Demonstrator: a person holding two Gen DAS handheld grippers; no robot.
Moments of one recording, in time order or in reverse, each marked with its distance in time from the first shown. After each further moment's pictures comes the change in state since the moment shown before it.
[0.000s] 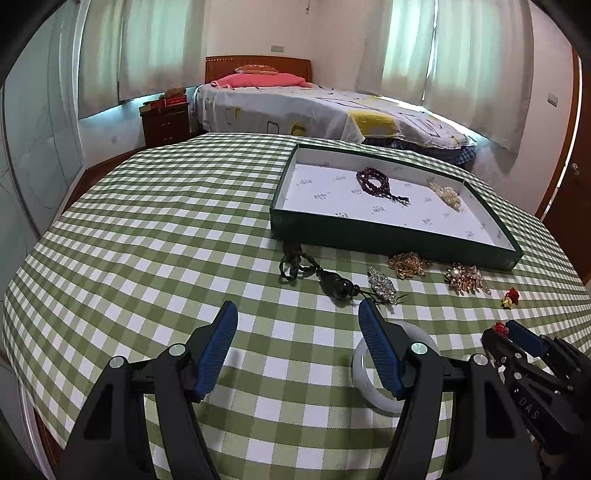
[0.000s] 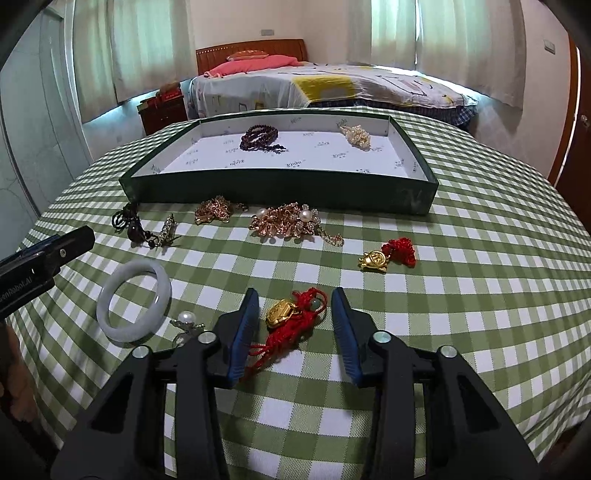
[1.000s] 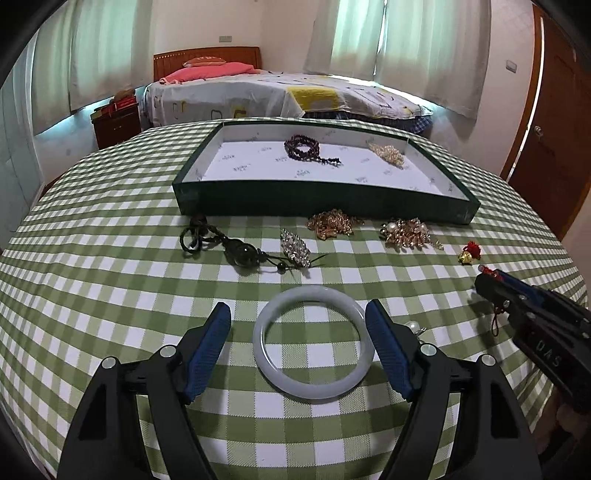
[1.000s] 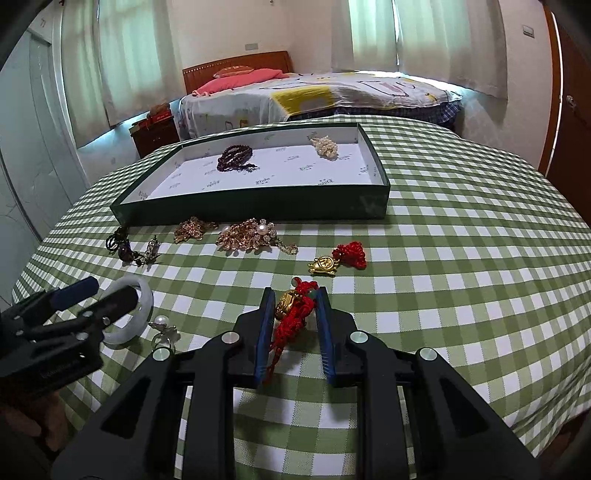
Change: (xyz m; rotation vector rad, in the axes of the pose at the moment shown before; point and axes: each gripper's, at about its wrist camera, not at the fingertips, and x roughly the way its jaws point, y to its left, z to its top) left arm 0.016 -0.053 -0.020 0.116 0.061 -0.139; right arm -0.019 -0.035 -0.001 0.079 -0.051 0.016
